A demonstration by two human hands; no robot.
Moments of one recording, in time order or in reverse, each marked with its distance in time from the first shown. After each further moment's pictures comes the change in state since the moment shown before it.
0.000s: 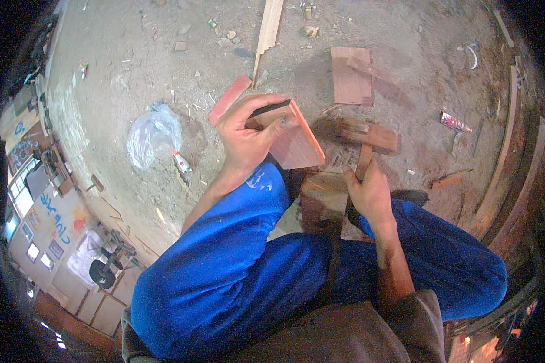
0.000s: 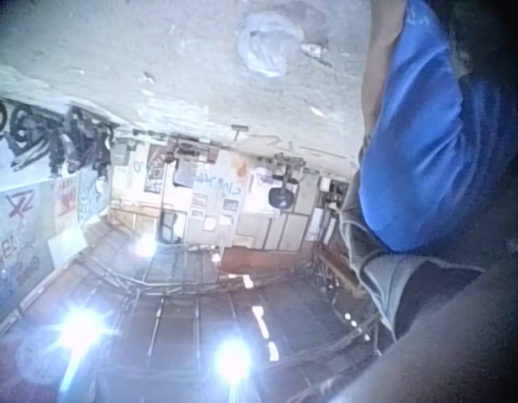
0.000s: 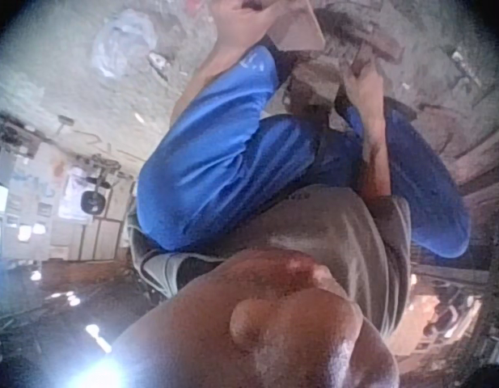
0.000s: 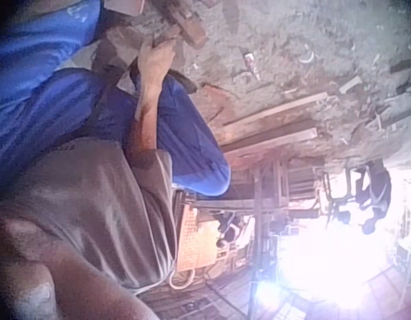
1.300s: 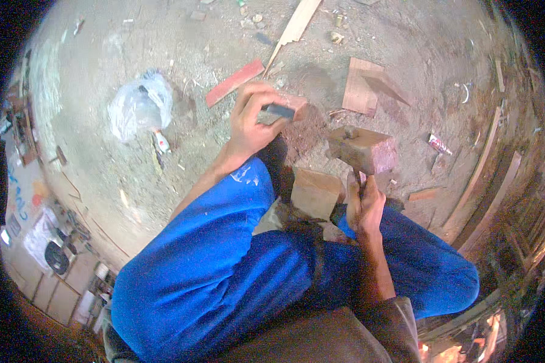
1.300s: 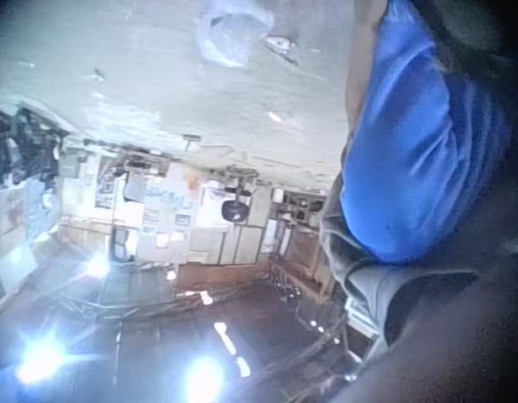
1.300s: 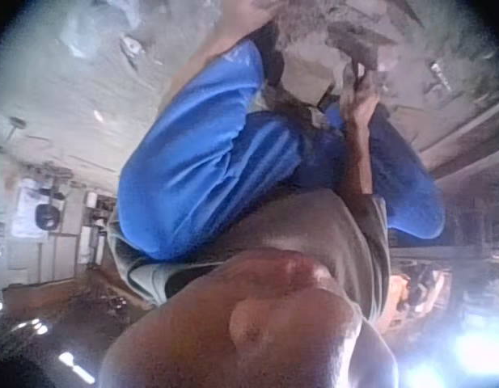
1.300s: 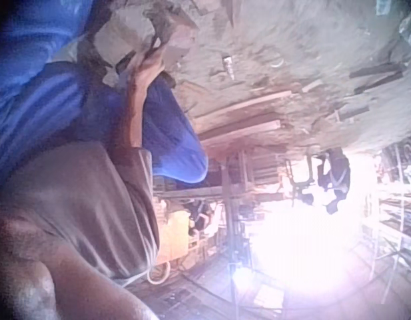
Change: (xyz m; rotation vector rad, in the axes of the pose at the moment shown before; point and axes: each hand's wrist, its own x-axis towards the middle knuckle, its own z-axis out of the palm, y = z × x) left_hand -0.027 -0.066 -0.023 0.274 0.175 0.399; right_hand -0.036 -0.020 -0.007 -0.007 0.156 -0.129
